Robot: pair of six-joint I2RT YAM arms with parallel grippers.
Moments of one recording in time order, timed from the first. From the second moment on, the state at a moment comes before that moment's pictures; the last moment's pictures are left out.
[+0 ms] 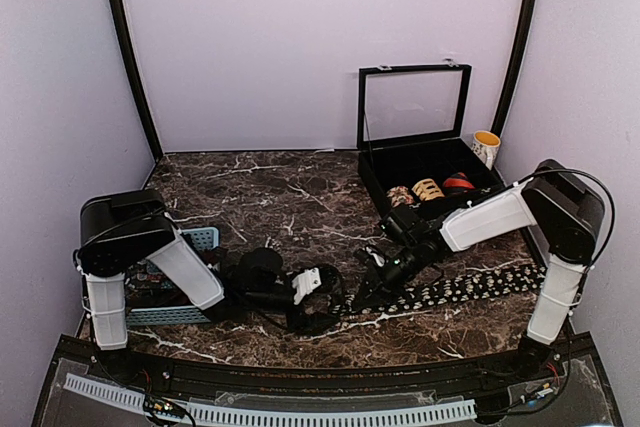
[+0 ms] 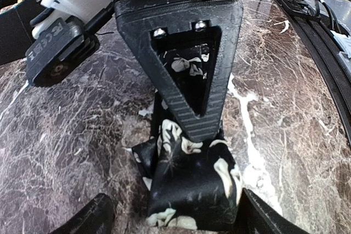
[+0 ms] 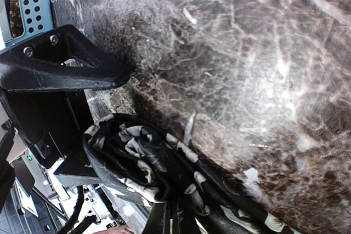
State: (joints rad) left arm -1.01 1.99 0.65 0.86 0.34 0.22; right arm 0.77 1.83 0.89 -0.22 -0.77 0.68
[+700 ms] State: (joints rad) left arm -1.03 2.04 0.72 0.85 0.38 0.28; right arm 0.79 1.80 0.93 -0.24 -0.79 0.71
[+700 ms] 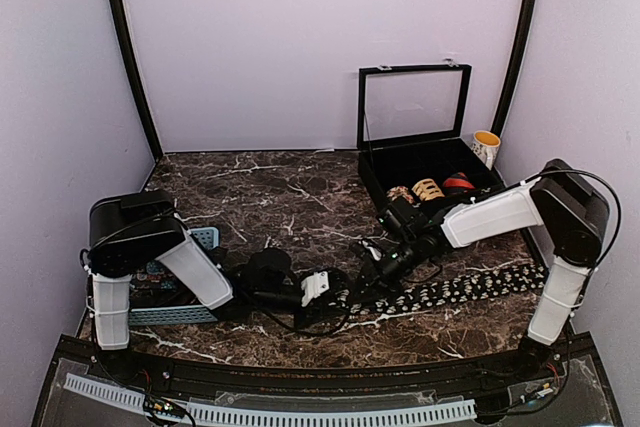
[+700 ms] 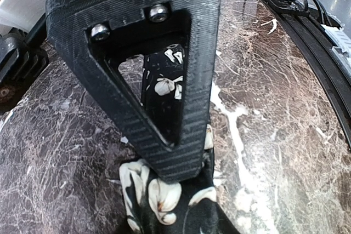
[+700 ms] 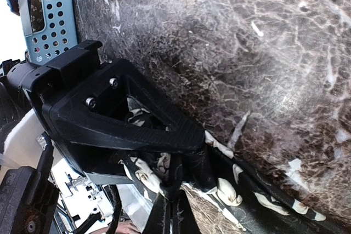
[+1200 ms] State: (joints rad) left arm -1.03 1.98 0.61 0.88 0.36 0.26; right arm 0.79 1.87 0.90 -0.23 -0.82 0.68
